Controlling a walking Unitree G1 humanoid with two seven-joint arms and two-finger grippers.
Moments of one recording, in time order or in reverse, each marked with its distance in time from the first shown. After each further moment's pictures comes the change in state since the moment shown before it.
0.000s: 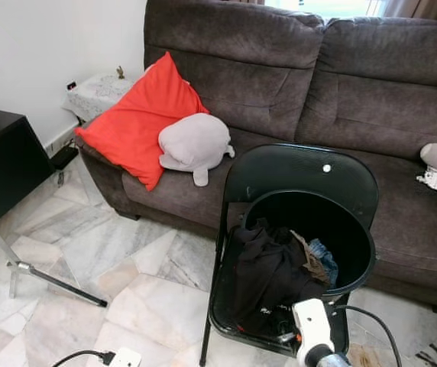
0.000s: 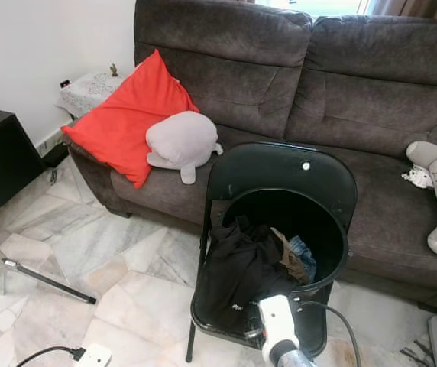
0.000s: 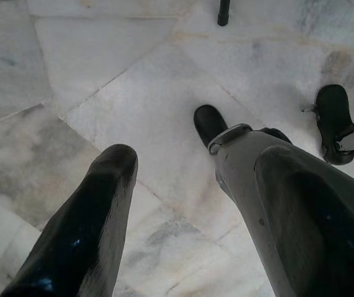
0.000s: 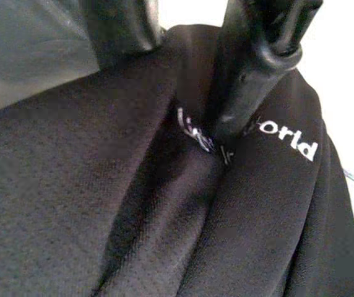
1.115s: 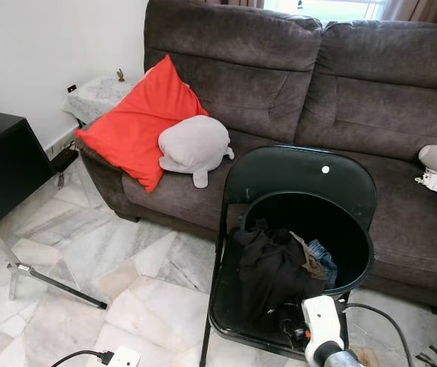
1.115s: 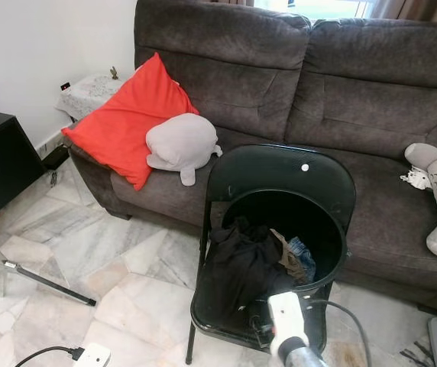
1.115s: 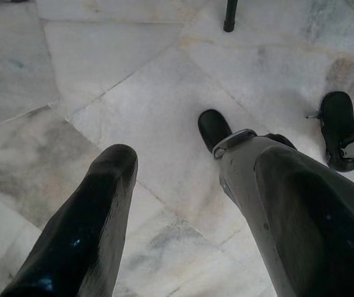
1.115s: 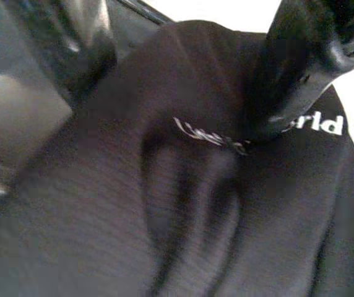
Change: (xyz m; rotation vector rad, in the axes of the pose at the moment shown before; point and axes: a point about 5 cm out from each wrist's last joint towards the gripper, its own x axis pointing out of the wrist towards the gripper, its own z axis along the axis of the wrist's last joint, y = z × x) left arm 0.000 0.001 0.000 -0.012 -0.004 0.017; right arm -0.003 -0.012 0.006 0.005 -0.016 -0.023
